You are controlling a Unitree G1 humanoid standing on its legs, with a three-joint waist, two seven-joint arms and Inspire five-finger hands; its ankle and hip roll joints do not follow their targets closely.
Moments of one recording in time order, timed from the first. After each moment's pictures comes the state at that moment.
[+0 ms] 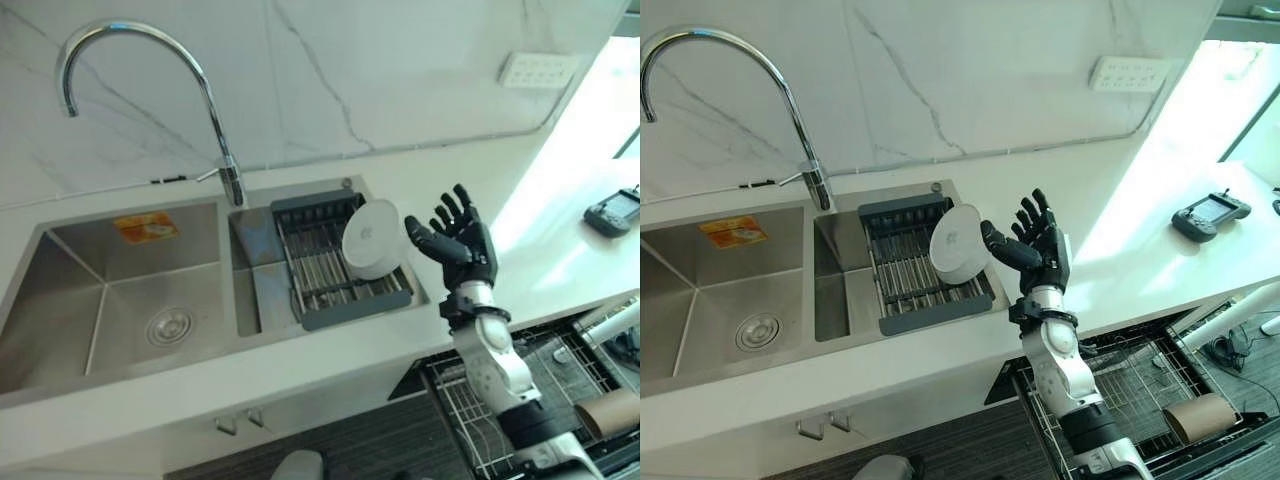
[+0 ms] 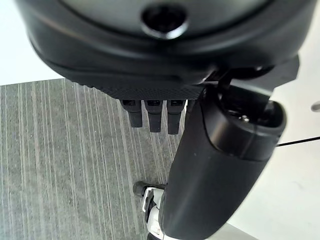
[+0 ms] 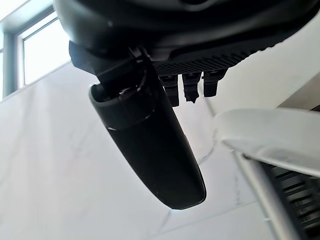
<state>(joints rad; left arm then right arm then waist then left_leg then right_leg) 0.13 0.21 -0.11 1.17 -0.26 0.04 0.12 -0.30 -0.34 0.25 0.13 0.75 -0.21 -0.36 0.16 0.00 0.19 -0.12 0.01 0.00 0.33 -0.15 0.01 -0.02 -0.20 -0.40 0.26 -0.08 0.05</state>
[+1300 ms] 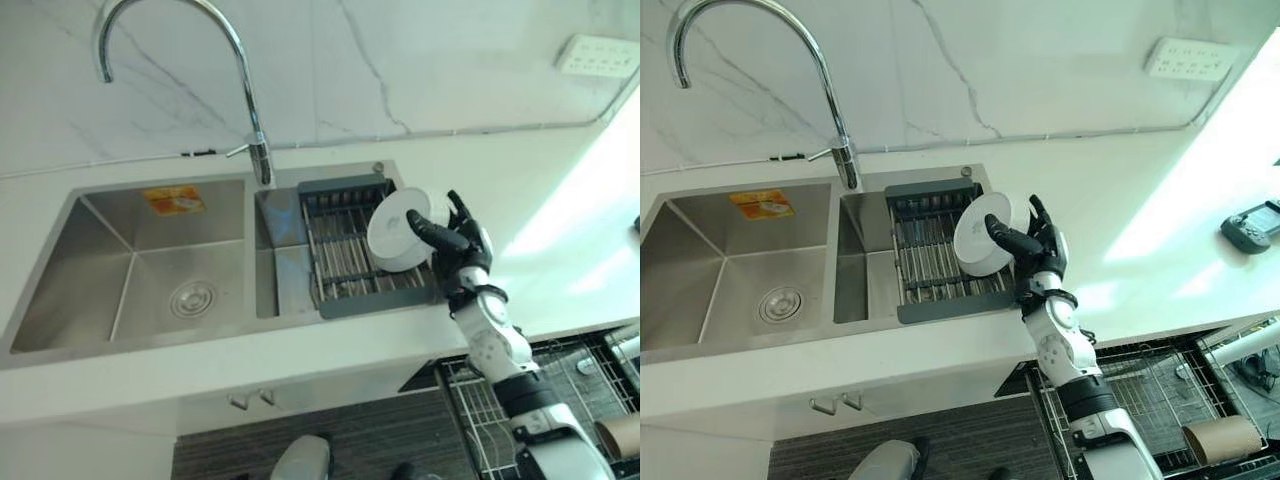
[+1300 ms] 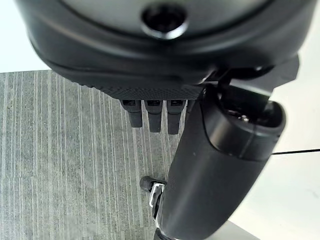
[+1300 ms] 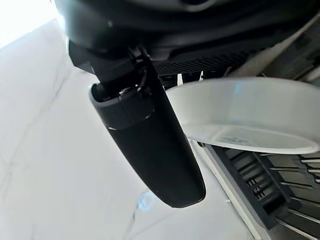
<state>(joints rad) 0.10 0.22 -0.11 1.17 -0.23 0.02 0.07 -0.45 -0.33 0.18 0.29 0.91 -0.08 -0.29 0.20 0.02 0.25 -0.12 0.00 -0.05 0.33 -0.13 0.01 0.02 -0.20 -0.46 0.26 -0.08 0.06</state>
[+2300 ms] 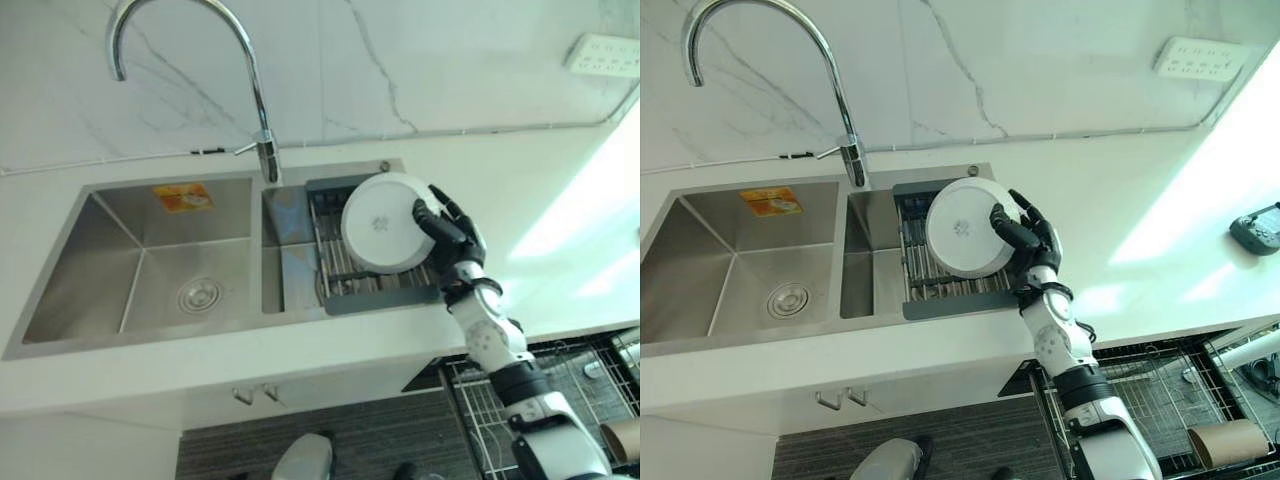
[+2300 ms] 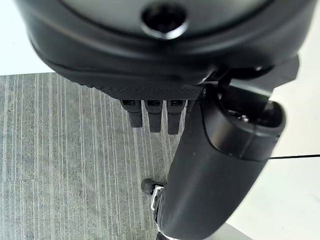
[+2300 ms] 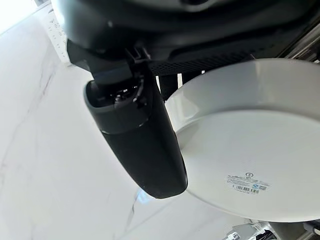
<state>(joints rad) 0.09 0.24 -0.11 1.17 -0.23 0.02 0.05 -0.51 -0.32 0.19 0.37 0.95 -0.08 -0.25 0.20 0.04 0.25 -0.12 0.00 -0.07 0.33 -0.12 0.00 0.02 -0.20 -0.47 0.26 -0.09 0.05</state>
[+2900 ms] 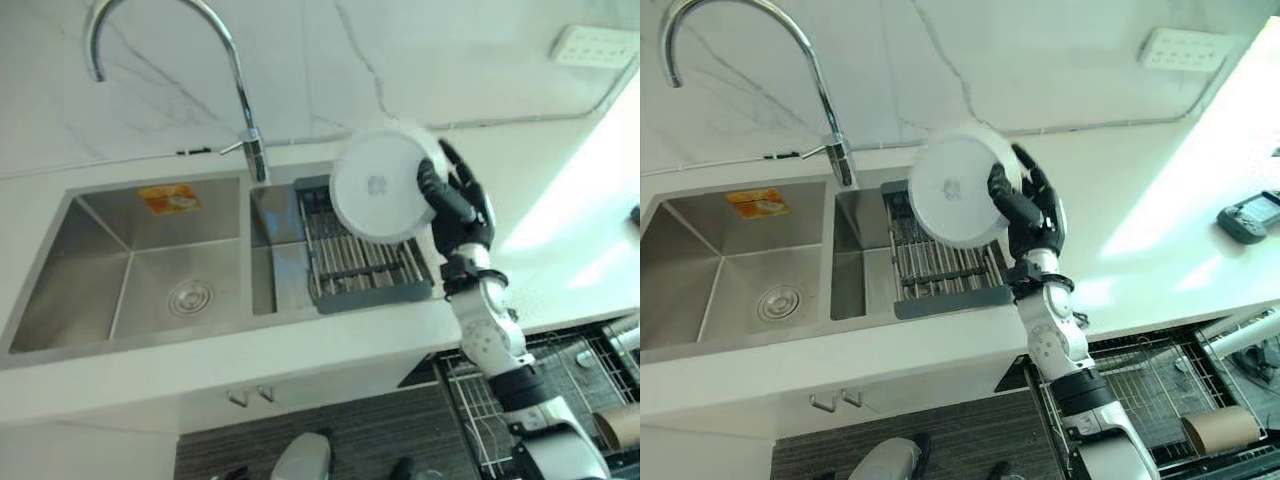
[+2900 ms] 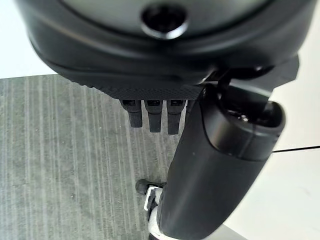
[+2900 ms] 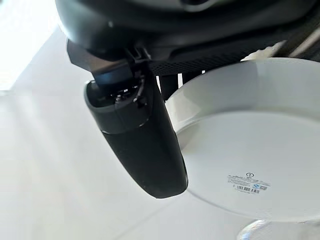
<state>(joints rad) 0.07 0.24 -0.08 1.16 -0.22 0.02 0.07 -0.48 -0.32 0.22 0.04 0.94 -0.28 -0.29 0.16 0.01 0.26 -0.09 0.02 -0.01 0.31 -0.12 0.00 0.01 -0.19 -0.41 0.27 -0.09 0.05</state>
